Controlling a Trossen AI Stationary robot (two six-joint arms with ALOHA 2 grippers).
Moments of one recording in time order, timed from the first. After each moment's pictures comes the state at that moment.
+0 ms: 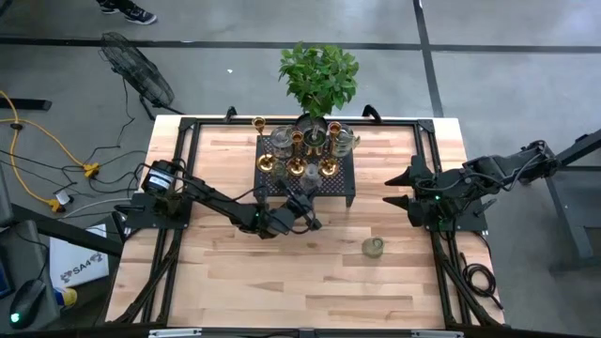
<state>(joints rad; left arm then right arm) -0.25 1.88 1.03 0.65 -1.02 0.11 0.36 0.66 0.84 -0.72 0.42 0.48</state>
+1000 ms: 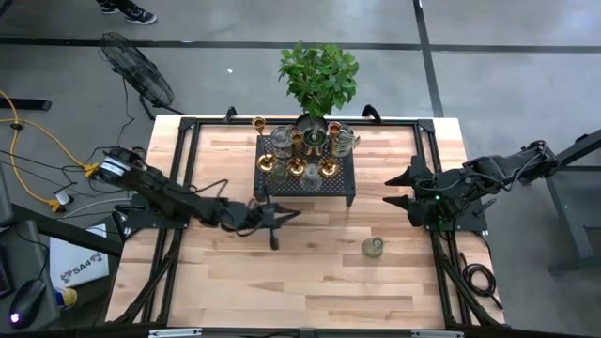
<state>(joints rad) -0.32 1.52 0.67 0.79 -0.52 0.26 0.36 0.66 0.84 -0.72 0.42 0.48</state>
